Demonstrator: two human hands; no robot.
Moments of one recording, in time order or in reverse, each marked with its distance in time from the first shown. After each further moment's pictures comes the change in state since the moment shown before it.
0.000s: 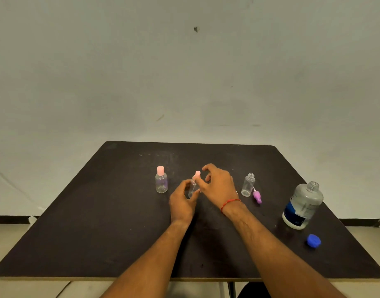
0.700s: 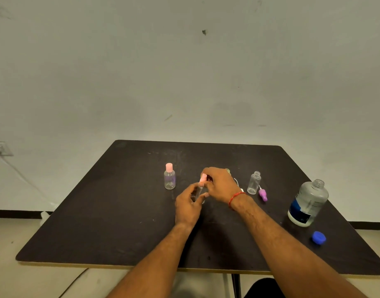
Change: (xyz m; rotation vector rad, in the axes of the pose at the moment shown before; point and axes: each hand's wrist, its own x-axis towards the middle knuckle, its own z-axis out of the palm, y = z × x) left_hand -0.018 0.002 -0.013 0.061 -0.089 -0.020; right_hand 0.002 -0.007 -0.002 0.008 -0.276 -0.149
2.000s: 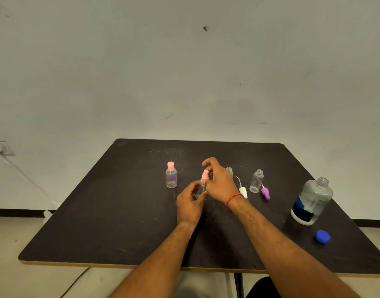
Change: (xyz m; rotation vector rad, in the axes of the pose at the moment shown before) left_hand -0.002 0.003 -0.001 -0.034 0.036 -0.019; right_hand -0.002 -0.007 0.013 0.240 0.113 0.101
